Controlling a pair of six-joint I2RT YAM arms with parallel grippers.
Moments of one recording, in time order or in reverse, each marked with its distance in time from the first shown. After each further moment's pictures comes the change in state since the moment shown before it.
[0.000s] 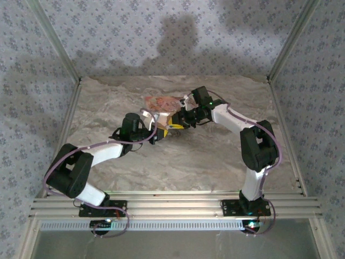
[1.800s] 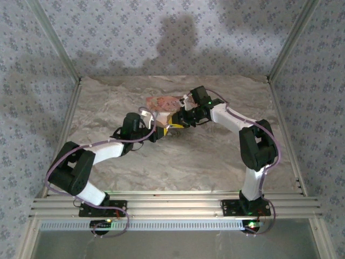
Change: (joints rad) left arm 0.008 0.027 -0.005 0.034 -0.050 -0.124; right arm 0.007 0.019 0.019 -0.016 0.082 -0.029
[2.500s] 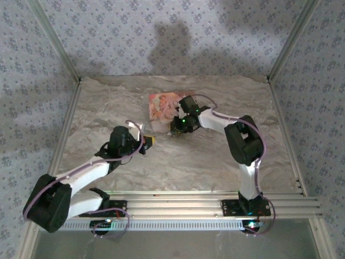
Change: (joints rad) left arm -0.002 -0.413 -0.224 -0.178 -0.168 0.089; right arm 0.101 0.141 -0.019 0.091 0.425 -0.010
